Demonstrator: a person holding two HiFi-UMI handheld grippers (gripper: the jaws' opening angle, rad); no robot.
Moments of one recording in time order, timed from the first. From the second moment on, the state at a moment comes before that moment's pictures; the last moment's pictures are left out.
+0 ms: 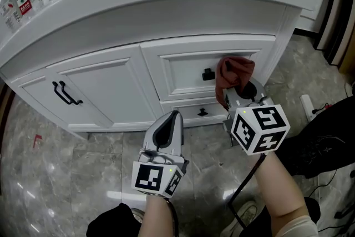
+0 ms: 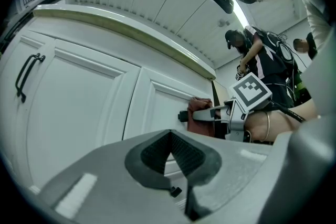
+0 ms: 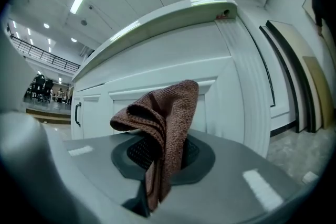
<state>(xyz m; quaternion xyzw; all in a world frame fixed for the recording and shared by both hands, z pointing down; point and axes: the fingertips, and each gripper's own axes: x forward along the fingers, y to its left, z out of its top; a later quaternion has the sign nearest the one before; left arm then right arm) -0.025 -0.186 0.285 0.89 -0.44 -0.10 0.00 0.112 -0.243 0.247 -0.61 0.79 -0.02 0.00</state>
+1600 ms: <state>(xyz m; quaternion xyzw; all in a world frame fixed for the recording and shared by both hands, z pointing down) -0.104 -0.197 0.305 0.86 -0.50 -0.06 -0.01 -0.039 -0.244 0.313 -0.49 0.86 -0.09 -0.03</state>
